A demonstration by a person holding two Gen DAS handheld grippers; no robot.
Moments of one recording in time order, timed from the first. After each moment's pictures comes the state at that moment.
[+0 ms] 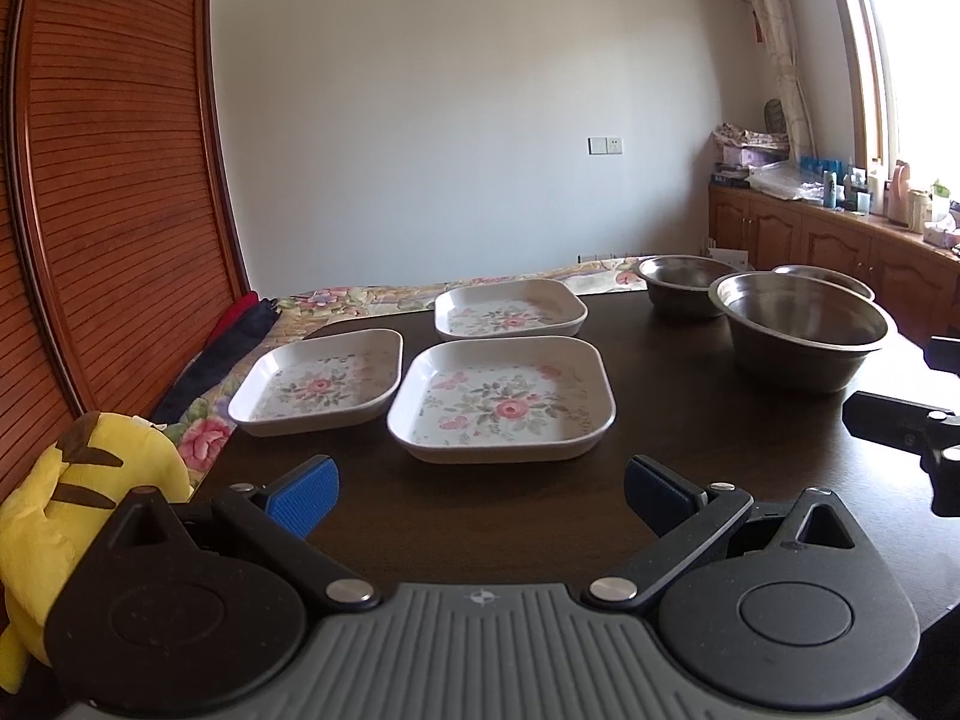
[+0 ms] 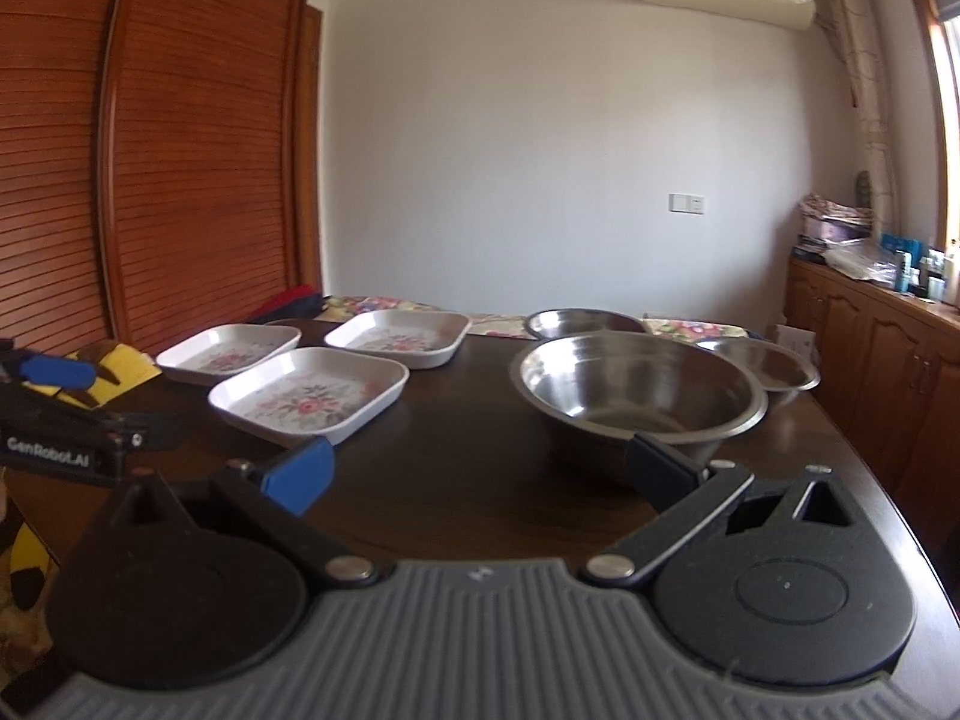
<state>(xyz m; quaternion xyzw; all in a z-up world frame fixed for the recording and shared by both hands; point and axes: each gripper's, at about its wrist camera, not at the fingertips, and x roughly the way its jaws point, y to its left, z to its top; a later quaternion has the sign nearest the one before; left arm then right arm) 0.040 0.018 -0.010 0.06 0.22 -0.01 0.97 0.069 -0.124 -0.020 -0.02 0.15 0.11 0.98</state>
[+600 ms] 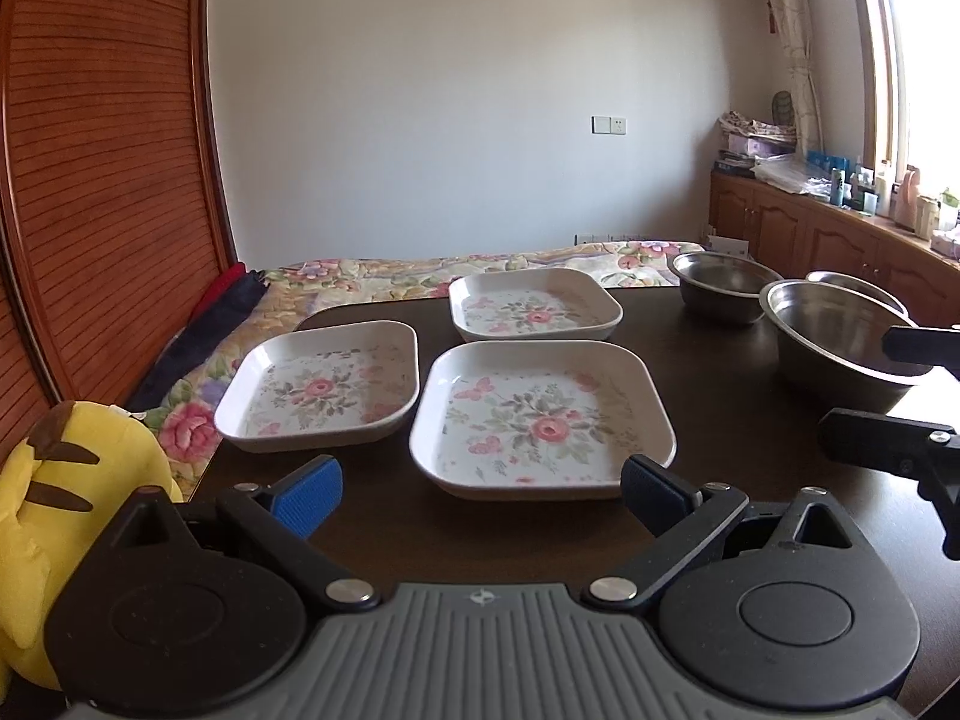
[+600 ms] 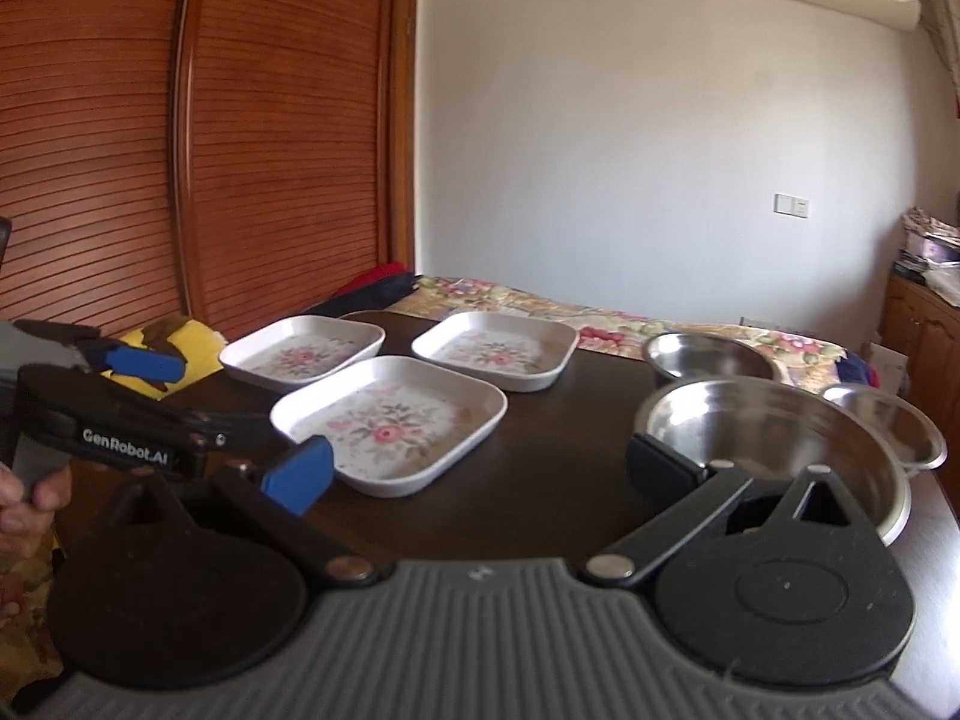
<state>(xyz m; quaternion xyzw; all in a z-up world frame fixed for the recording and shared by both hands) 0.094 0.047 -0.009 0.04 0.25 -0.02 0.97 0.124 -0.088 -0.005 -0.05 0.17 0.21 0.96</state>
